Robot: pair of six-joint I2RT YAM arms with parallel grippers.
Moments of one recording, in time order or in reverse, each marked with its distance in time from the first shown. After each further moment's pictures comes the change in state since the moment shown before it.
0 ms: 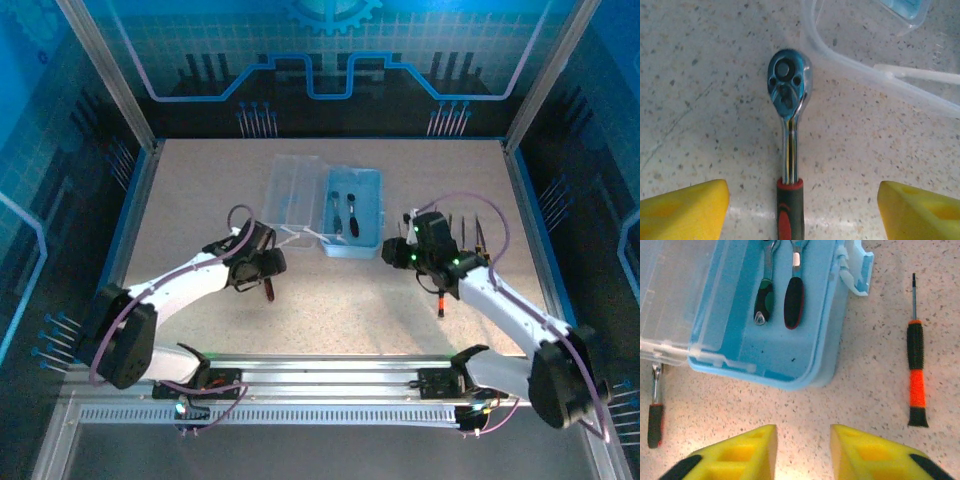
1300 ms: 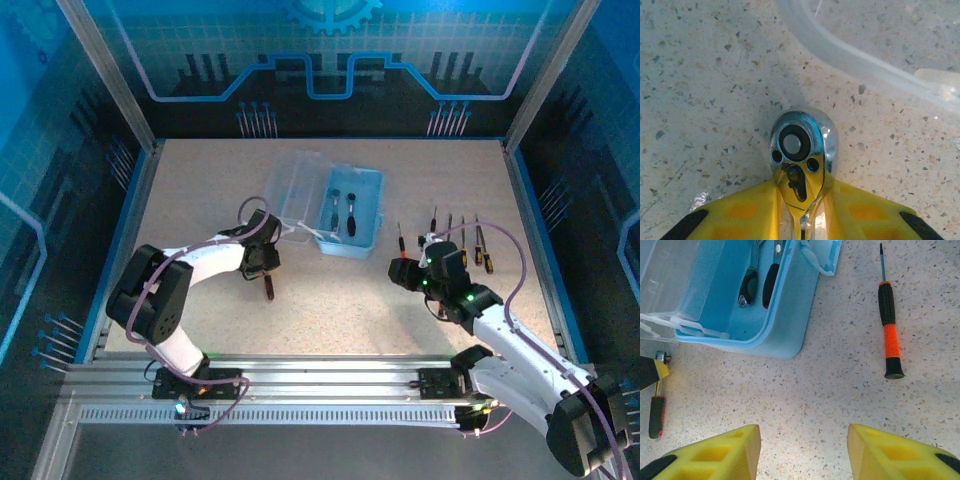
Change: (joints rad) left arm 0.068 0.248 0.071 0.105 0.000 0.098; right arm 0.021 -0.241 -0.204 0.037 0.050 0.104
